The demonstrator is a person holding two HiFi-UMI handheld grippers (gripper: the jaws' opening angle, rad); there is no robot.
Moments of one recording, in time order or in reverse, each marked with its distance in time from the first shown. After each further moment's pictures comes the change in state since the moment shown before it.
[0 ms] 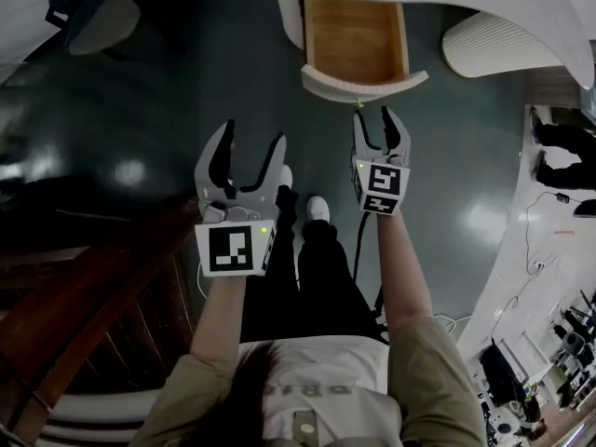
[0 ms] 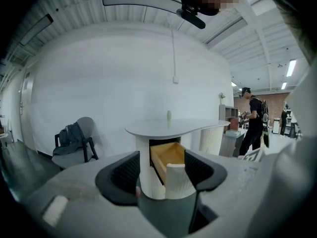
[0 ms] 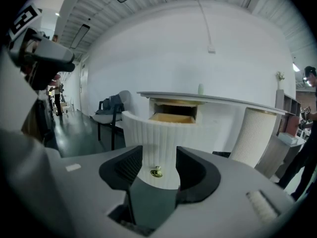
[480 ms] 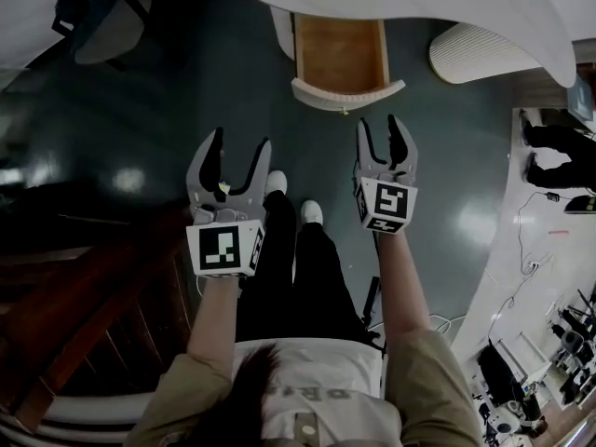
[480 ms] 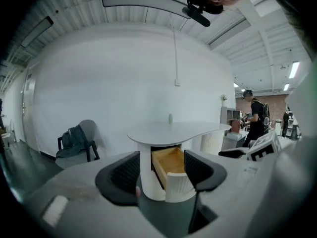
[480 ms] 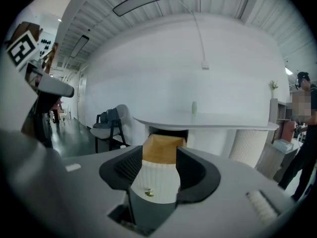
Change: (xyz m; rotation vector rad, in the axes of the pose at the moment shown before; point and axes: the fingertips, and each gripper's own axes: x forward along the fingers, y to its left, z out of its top) left arm -0.017 0.001 0.046 0.017 0.000 0.005; right arm -0.061 -0.024 0.091 0.020 -0.111 -0.035
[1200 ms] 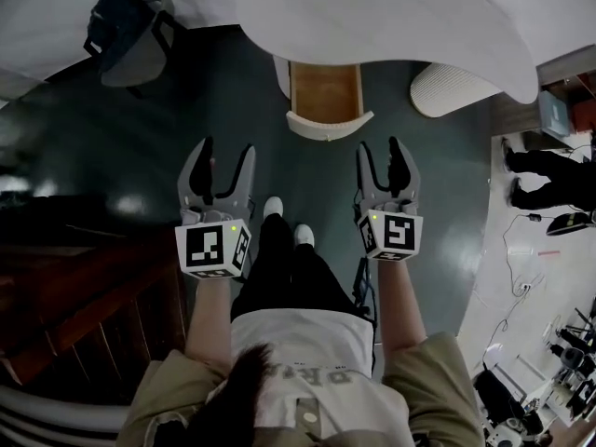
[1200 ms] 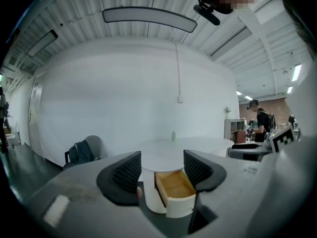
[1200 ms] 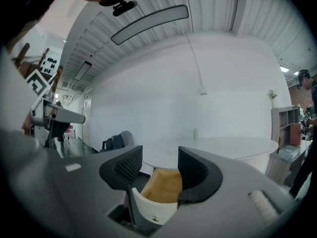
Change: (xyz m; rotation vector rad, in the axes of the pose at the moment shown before) left arm -0.062 0.003 0.130 -0.012 -0.101 0.044; right arm -0.100 -0.010 0.169 0.051 -0.204 0.064
